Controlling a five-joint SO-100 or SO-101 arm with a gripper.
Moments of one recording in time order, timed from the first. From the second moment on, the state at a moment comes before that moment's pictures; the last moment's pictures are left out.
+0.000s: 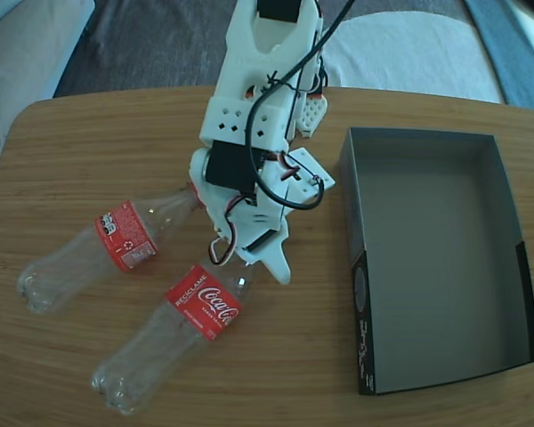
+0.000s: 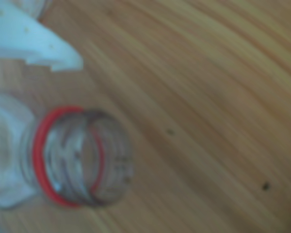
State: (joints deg) arm 9.9 84.9 107.1 68.9 -54.9
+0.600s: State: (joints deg) arm 12.0 84.6 107.1 66.4 -61.1
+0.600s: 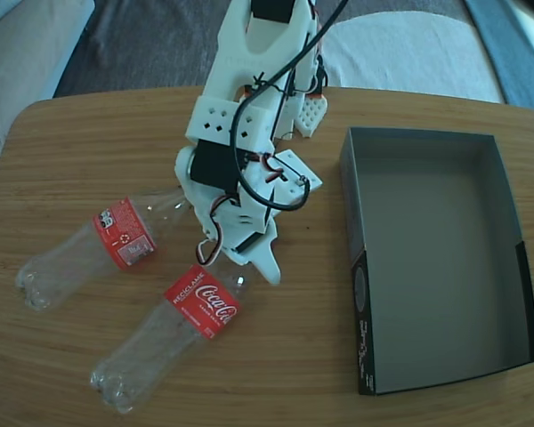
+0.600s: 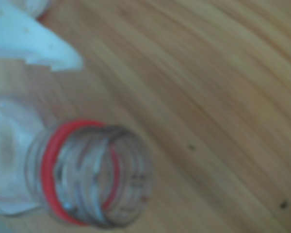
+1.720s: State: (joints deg) arm 8.5 83.8 107.1 63.5 -65.7
